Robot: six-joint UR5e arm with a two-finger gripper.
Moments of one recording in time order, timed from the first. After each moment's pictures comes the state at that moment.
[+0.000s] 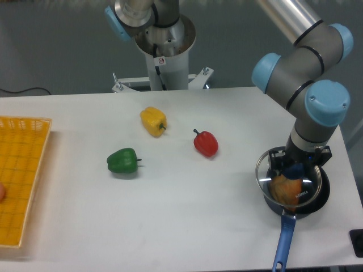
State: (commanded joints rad) arm 2.75 -2.15 -1.26 -1.24 1.57 0.62
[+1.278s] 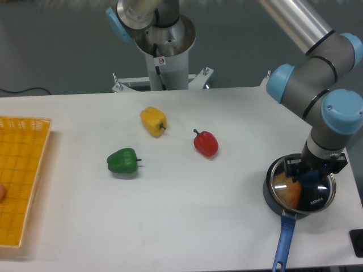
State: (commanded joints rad) arm 2.77 -2.20 -1.22 -1.19 1.57 0.67
